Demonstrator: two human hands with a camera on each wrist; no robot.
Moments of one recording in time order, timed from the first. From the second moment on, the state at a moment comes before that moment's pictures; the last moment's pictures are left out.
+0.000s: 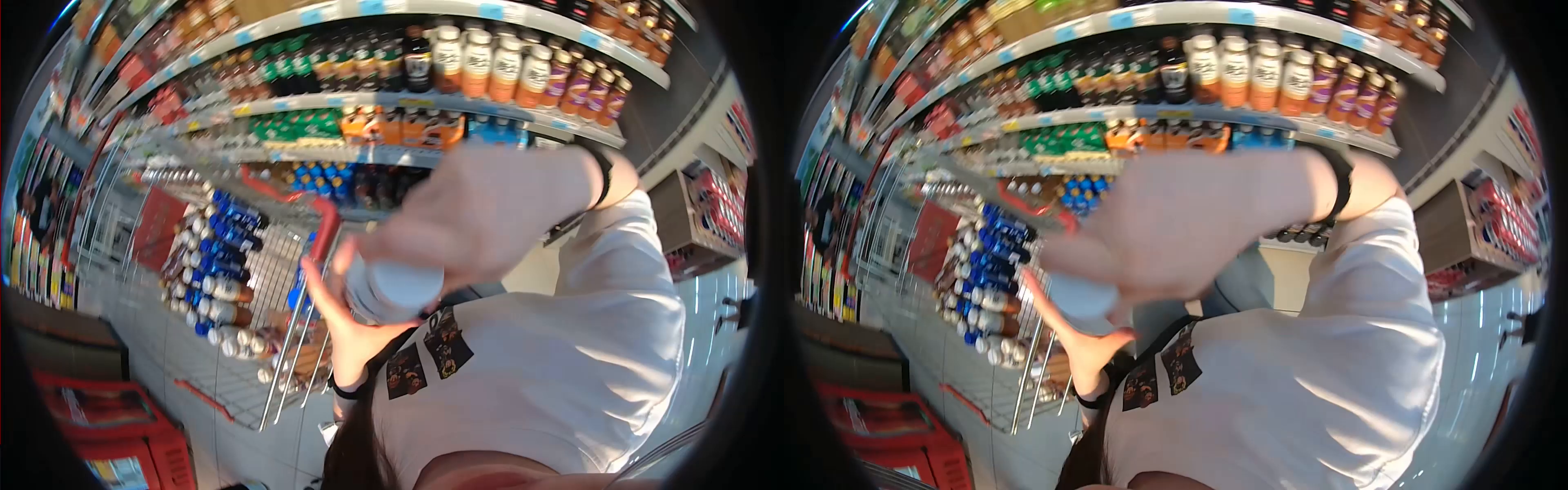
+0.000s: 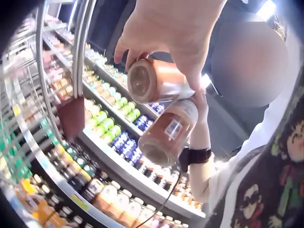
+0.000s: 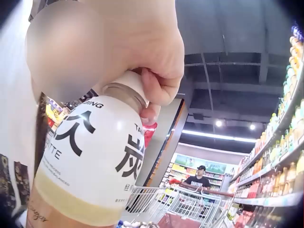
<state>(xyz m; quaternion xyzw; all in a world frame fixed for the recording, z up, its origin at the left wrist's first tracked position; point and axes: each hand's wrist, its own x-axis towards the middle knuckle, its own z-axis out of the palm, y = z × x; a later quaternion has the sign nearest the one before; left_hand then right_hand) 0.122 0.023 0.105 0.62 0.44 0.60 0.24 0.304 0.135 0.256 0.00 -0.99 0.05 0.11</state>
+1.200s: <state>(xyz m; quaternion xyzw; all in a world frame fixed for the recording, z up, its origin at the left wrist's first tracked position) -0.019 -0.024 0.039 0.36 0.60 0.71 0.07 0.544 0.372 0.147 -0.53 -0.77 -0.30 0.20</state>
